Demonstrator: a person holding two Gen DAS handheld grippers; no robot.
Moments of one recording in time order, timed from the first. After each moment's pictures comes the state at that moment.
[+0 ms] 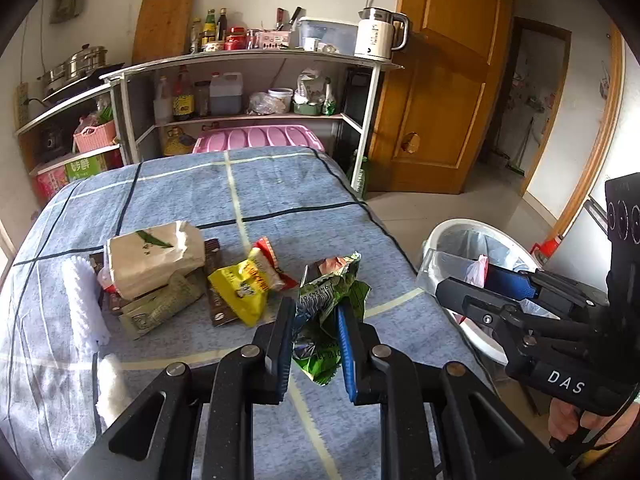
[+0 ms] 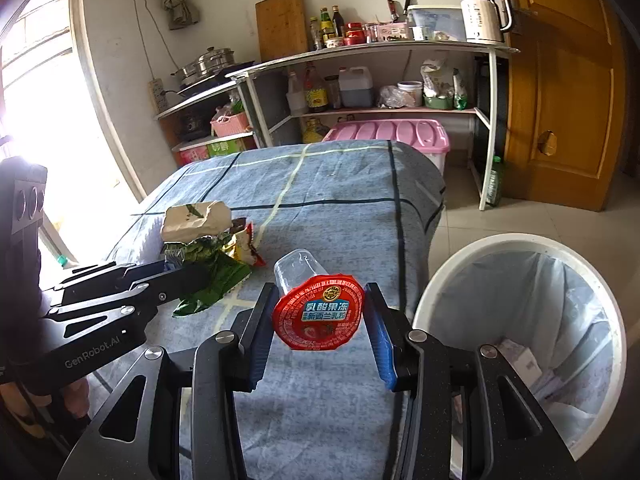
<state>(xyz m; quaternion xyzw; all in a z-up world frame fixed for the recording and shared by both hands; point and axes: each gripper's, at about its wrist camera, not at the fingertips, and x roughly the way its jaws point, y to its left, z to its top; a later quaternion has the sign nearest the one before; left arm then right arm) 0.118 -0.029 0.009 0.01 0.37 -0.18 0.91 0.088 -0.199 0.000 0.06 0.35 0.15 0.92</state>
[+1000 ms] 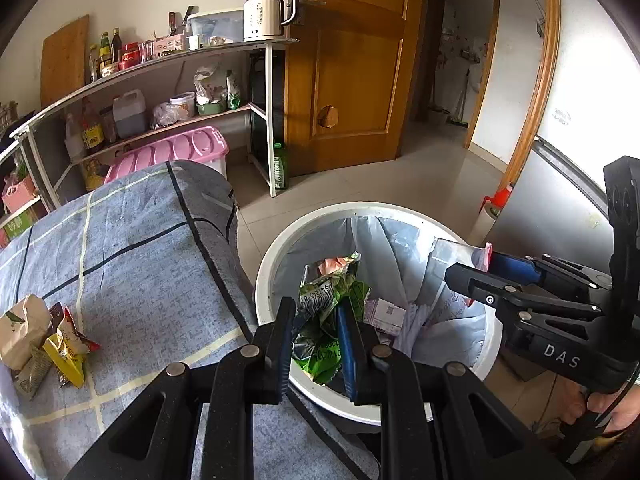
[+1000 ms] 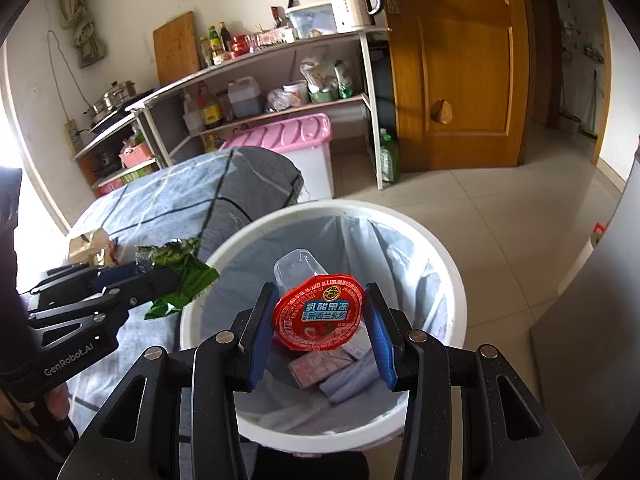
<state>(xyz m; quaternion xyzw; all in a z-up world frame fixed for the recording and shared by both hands) 0.117 -0.202 -0.003 0.08 0.38 -0.28 0.88 0.059 -0.358 -0.019 0.10 0.38 0.00 0.92</state>
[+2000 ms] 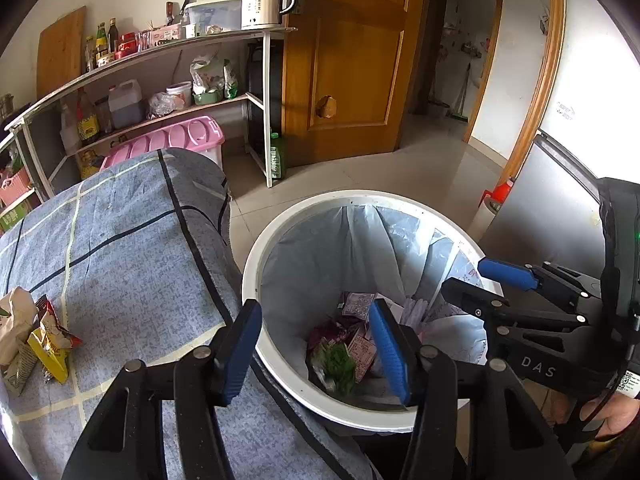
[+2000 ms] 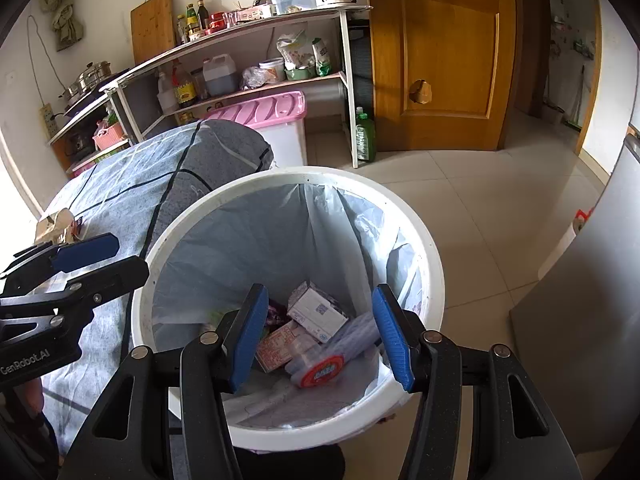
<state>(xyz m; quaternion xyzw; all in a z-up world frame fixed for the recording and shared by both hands) 0.122 -0.205 -0.015 0.07 0.40 -0.28 0.87 0.057 -0.363 -0.036 0.08 0.40 -0.04 0.91</state>
